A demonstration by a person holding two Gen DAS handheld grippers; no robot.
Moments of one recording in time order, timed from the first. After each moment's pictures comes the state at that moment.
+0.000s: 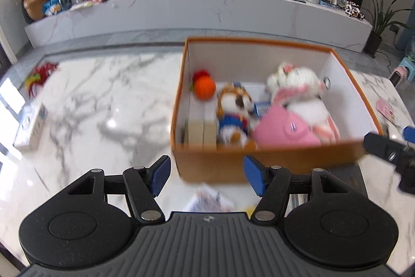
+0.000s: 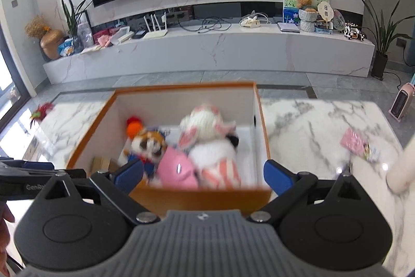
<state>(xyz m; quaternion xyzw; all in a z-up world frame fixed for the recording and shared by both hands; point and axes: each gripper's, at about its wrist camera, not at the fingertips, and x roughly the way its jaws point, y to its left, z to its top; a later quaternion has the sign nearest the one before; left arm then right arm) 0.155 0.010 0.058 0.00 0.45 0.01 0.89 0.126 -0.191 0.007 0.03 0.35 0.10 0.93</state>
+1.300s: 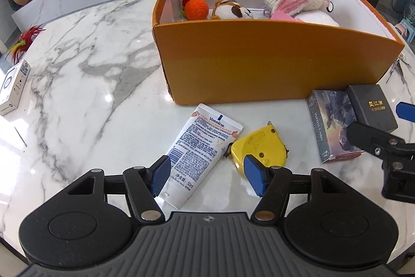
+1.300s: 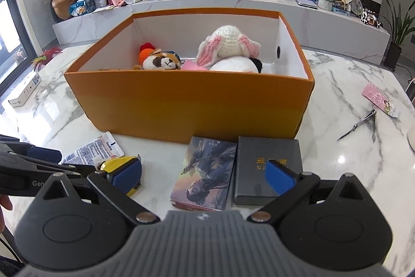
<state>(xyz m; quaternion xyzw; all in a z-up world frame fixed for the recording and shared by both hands) 0.121 0.009 -0.024 0.03 0.52 0.00 0.86 0.103 -0.168 -0.073 -0.01 0.39 0.13 0.91</state>
